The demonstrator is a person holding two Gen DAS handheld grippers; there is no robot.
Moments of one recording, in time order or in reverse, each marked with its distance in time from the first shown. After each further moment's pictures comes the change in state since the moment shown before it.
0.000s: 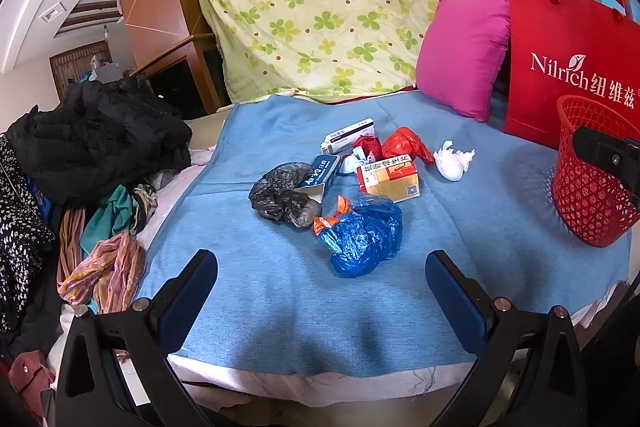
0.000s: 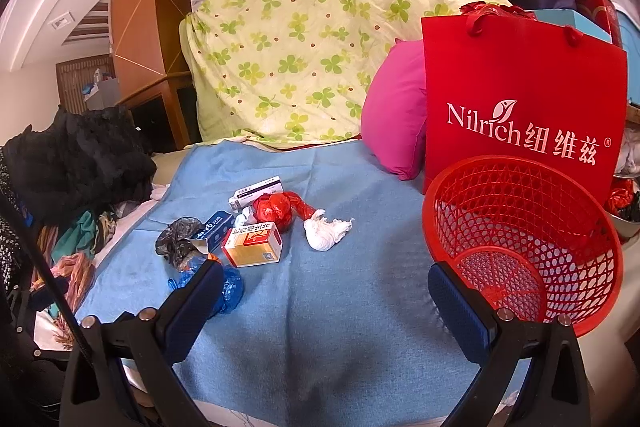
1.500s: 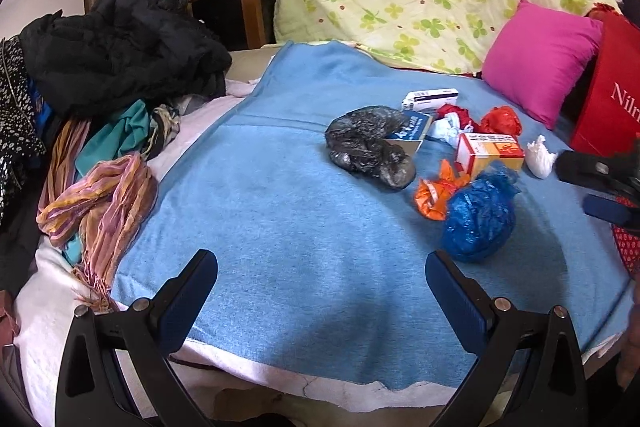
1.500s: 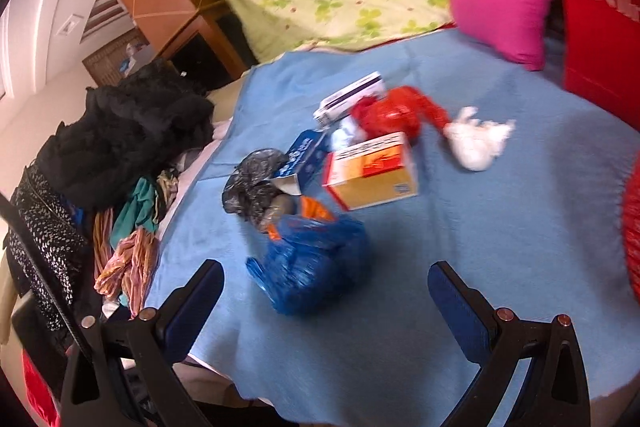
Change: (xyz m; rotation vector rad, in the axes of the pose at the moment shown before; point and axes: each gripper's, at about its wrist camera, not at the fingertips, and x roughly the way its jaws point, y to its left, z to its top) left arm 0.080 0.102 -0.040 -0.226 0.137 0.027; right arm 0.147 0.090 -0.018 0.132 0.373 0.315
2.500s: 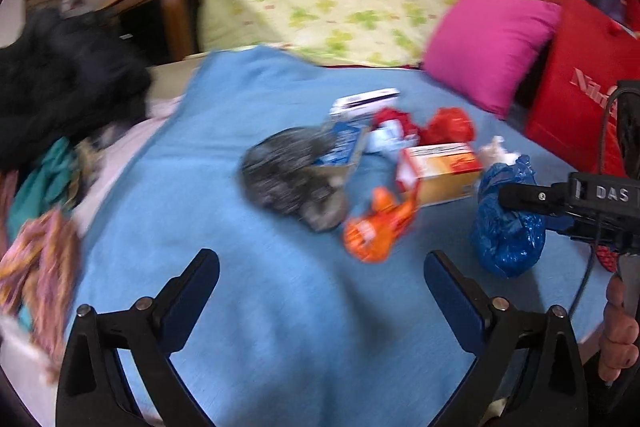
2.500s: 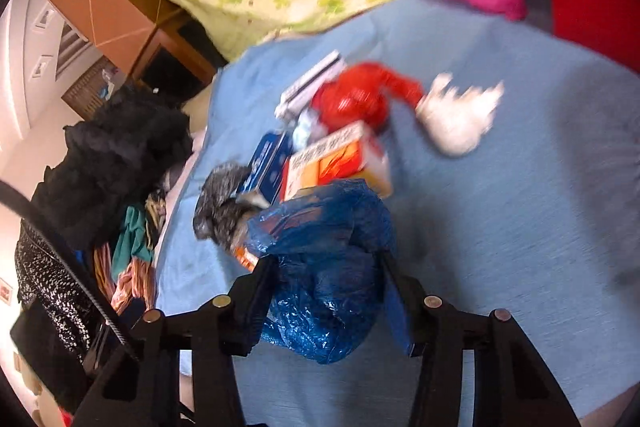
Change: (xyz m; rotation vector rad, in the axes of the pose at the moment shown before) left arm 0.049 -0.041 0.047 0.149 0.016 -0.256; right arm 0.020 -0.049 0.018 0.170 0.039 0.006
